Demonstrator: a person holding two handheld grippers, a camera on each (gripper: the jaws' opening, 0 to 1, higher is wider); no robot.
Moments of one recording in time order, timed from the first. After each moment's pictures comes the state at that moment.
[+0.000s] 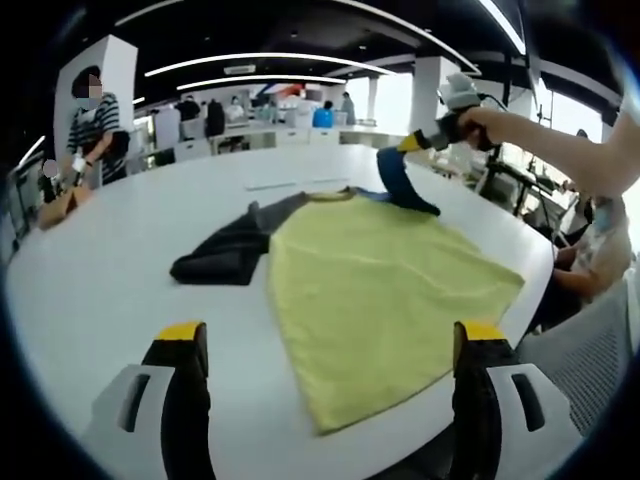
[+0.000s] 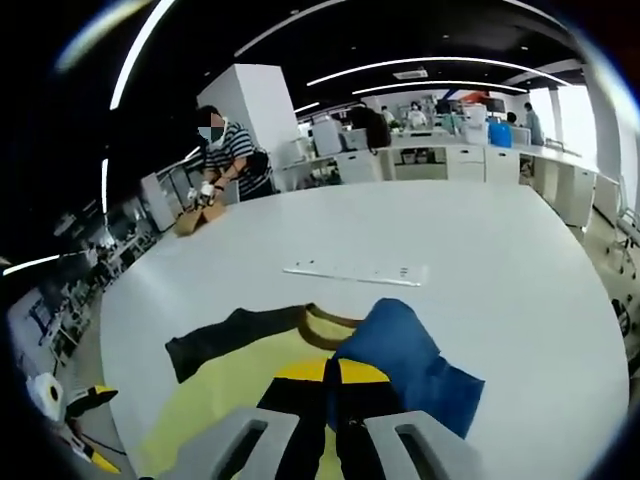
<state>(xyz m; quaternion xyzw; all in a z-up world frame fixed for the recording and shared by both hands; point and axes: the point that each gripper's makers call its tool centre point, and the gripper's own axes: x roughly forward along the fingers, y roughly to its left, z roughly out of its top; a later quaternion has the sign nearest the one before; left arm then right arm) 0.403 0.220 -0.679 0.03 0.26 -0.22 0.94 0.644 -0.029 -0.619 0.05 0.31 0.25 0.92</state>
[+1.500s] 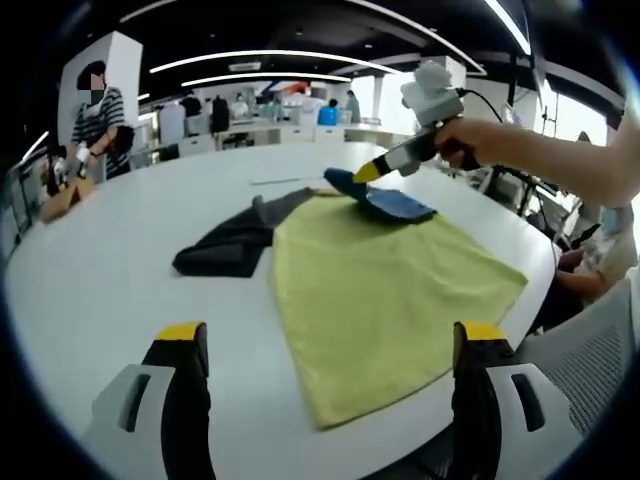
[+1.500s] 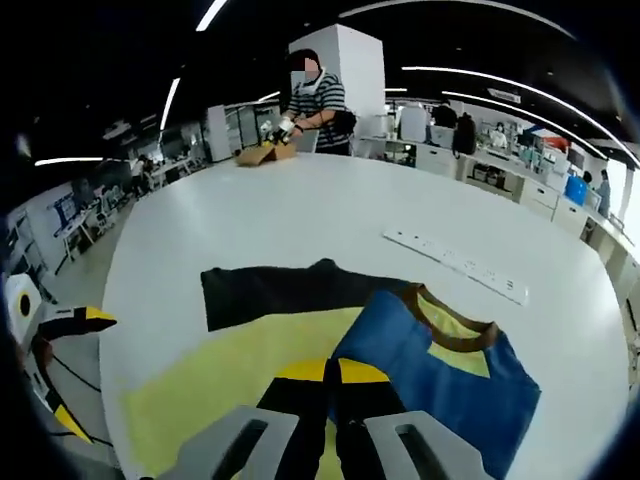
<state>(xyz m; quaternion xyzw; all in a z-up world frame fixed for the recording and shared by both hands) 0.400 0.224 -0.686 0.02 0.27 -0.21 0.94 0.589 0.102 -0.682 -0.12 0.31 0.36 0.87</state>
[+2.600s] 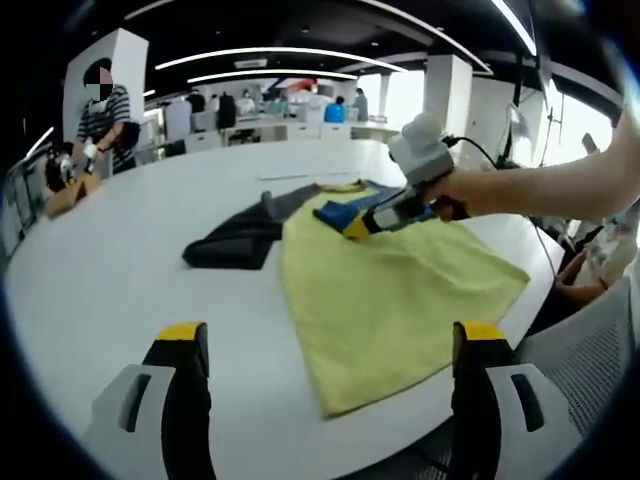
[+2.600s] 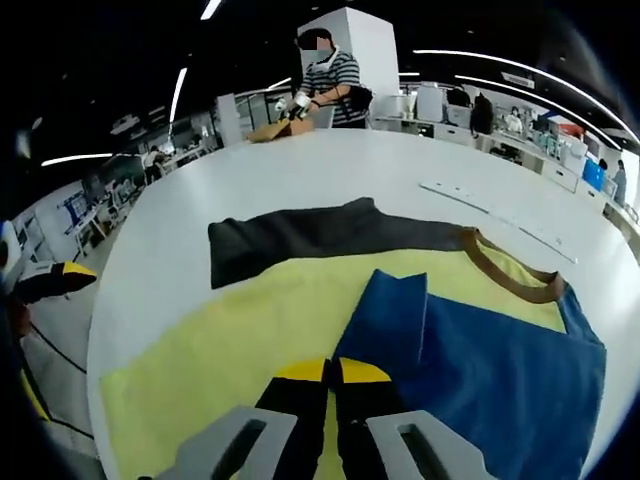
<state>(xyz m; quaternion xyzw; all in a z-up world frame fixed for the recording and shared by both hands) 0.394 0.234 -0.686 0.02 0.27 -0.19 0.94 0.570 0.130 -0.752 -0.09 0.35 0.39 0.85</state>
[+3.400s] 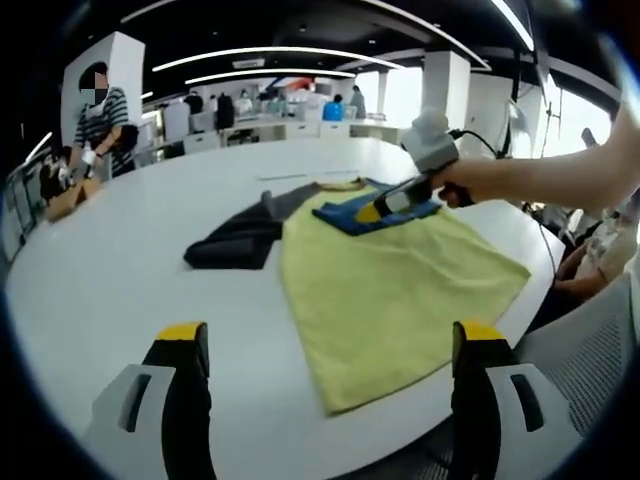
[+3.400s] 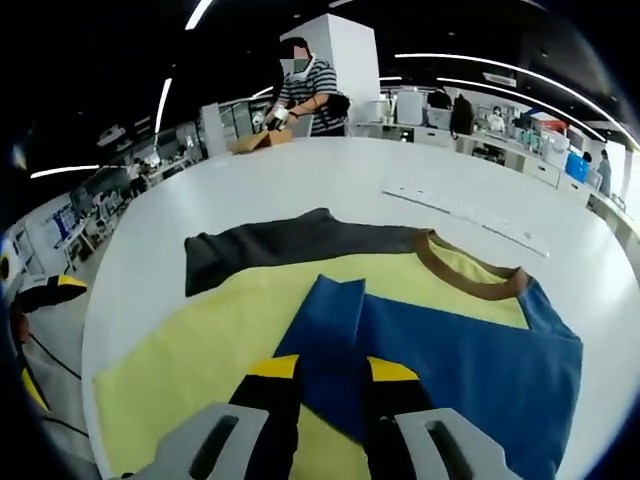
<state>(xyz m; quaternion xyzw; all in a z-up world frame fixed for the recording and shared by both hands) 0.393 0.235 -0.686 0.03 0.28 -0.19 0.94 0.595 0.093 -0.748 -0.07 0.34 0.36 0.87</state>
